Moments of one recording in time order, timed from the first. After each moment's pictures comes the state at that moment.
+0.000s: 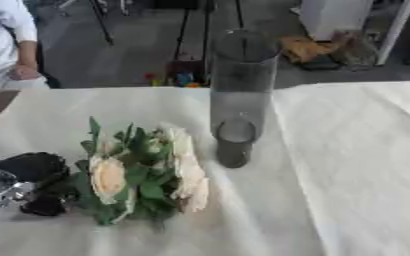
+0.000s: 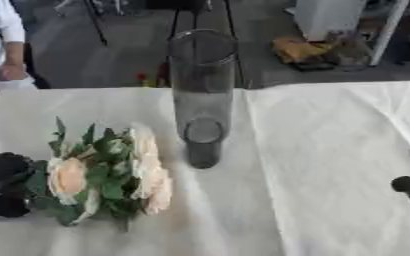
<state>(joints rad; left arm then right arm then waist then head) -0.66 0.81 -0.30 -1.46 -0.93 0.03 -0.60 -0.26 -0.21 -0.24 -1.99 -0.95 -0.15 0.81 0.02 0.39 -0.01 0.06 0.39</state>
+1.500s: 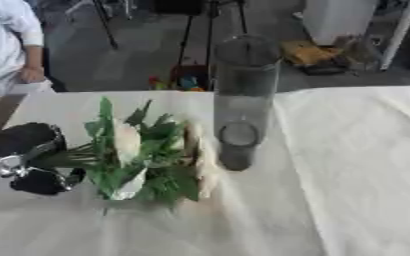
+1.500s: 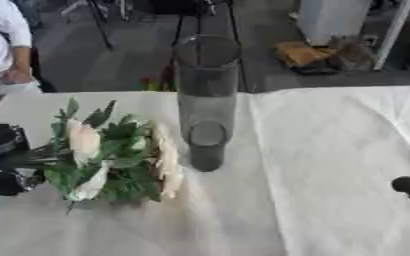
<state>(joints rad) -0.66 0.87 -0.25 -1.63 -0.65 0.17 -0.48 -0.25 -0.21 -0.24 -1.99 -0.95 -0.14 0.80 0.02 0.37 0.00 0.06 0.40</state>
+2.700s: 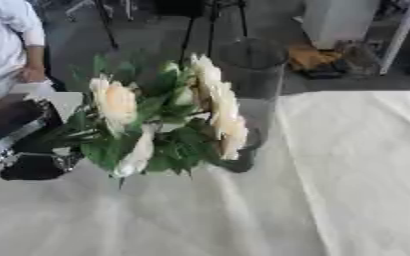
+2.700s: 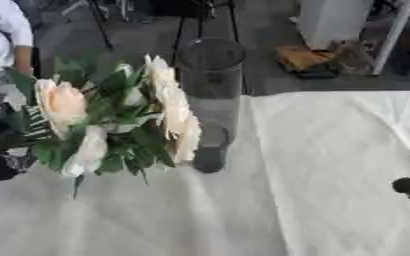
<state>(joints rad) -0.62 0.90 -0.17 -1.81 -0.44 0.23 -0.34 -0.24 -0.21 -0.24 -1.99 -0.97 -0.15 0.80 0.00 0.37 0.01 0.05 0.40</state>
